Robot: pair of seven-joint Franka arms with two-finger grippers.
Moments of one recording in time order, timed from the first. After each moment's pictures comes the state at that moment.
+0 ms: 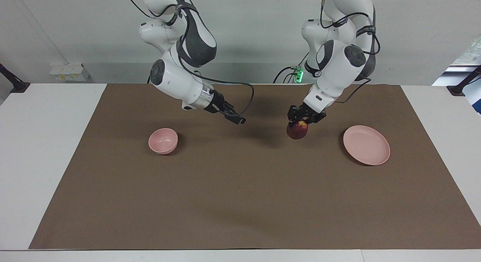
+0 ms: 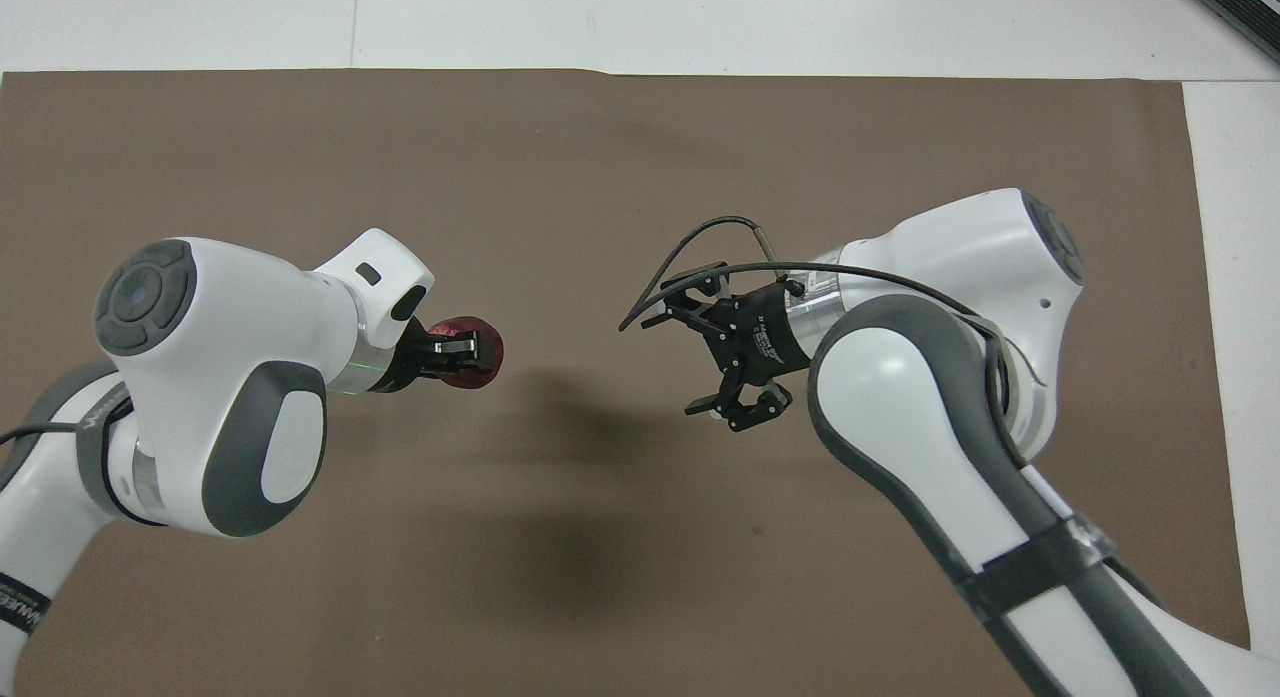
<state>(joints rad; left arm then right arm) -0.38 0.01 -0.01 -2.05 -0.34 2.15 -0.23 0.32 0.19 0.07 -1.86 0.85 2.05 1.04</state>
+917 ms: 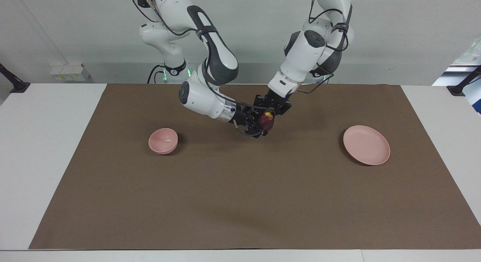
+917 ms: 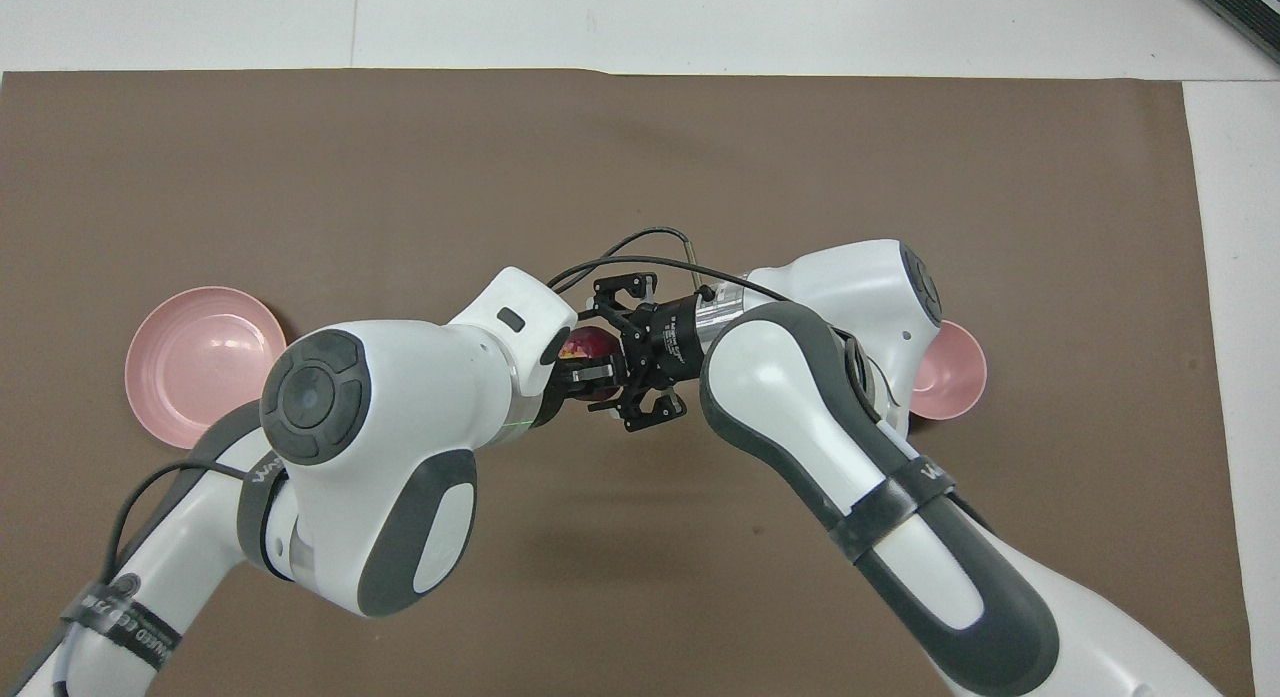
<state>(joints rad) -0.60 0.01 -0.01 -2.05 -0.35 2.35 -0.47 0.42 0.31 0.07 -1.85 1.07 2.21 1.12</state>
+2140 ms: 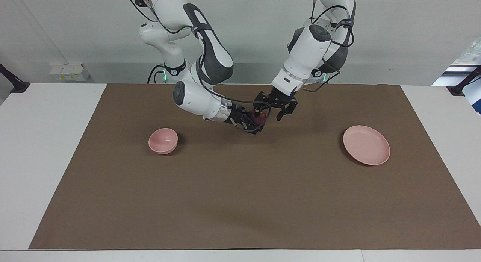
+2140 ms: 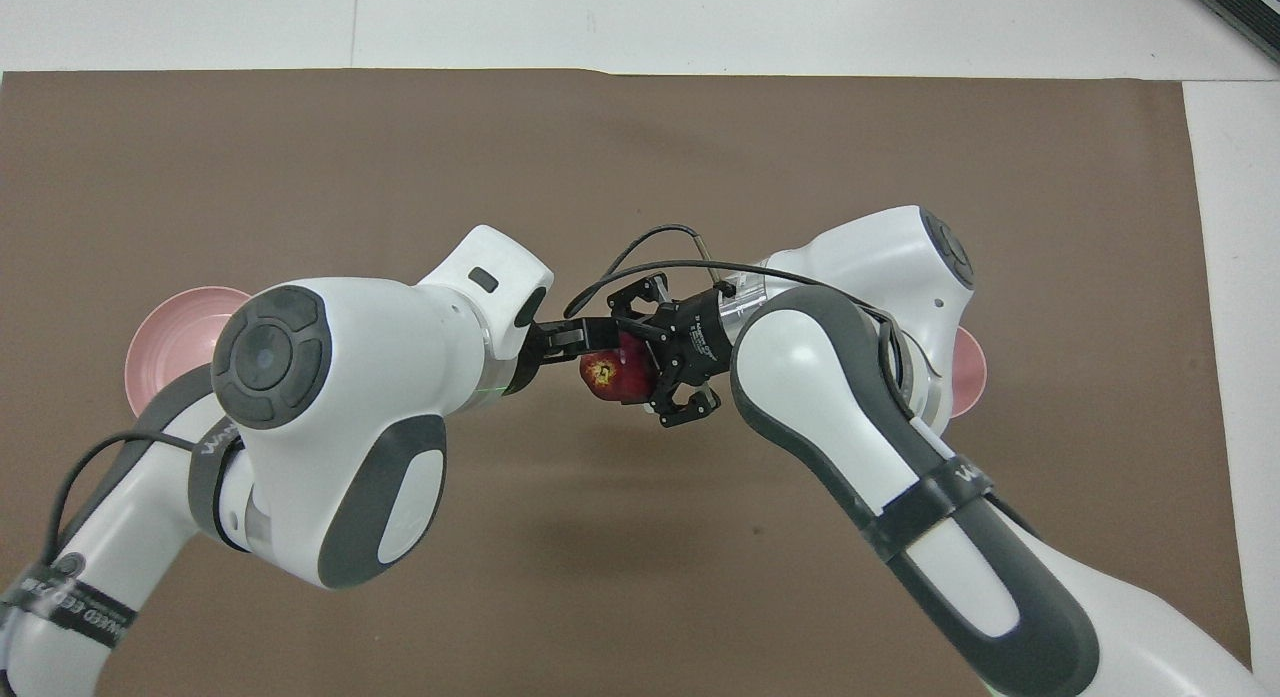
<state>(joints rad) -0.57 0.03 0.02 -1.96 -0.26 2.26 -0.48 0.37 0.29 0.05 -1.82 0.88 2.06 1.02</state>
